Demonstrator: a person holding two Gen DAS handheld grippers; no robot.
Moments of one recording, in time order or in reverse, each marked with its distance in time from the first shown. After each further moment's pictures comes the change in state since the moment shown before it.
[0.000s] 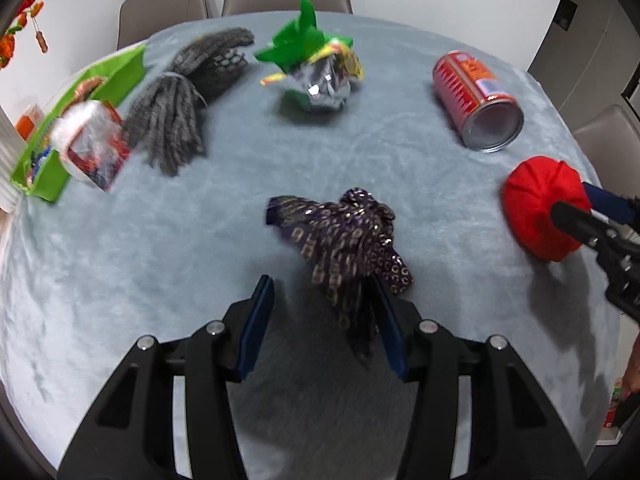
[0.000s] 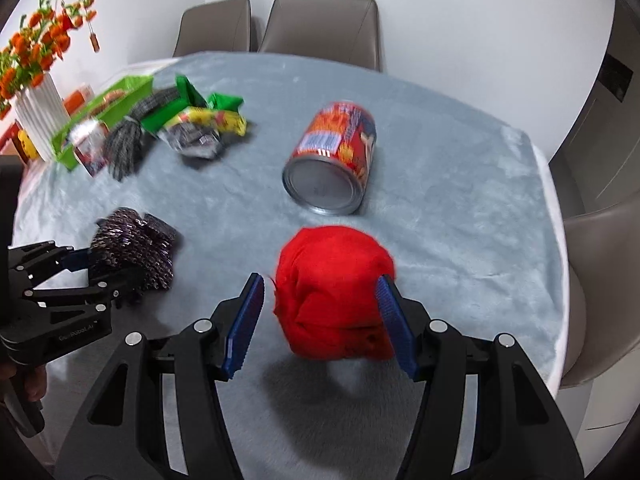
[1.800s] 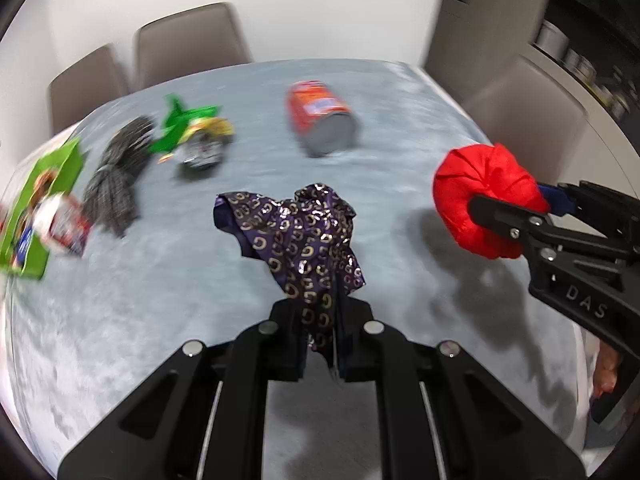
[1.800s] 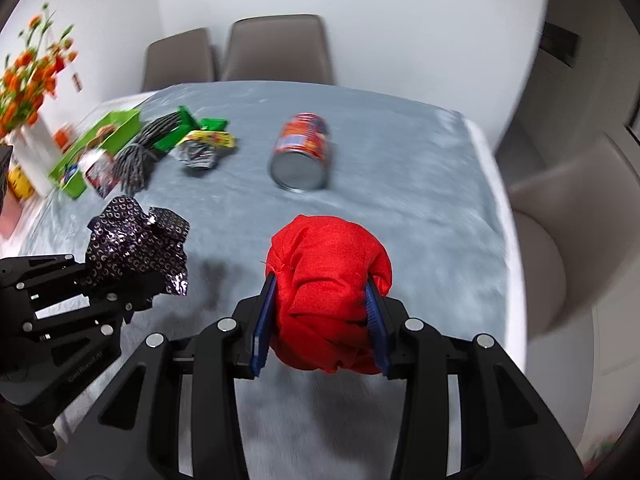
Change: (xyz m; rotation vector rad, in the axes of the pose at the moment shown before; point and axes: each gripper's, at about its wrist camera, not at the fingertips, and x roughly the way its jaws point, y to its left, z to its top) left arm -0.091 -0.069 -0.031 0.322 -0.102 -0.199; right arm -0.094 0.007 -0.048 0.201 -0.059 -0.114
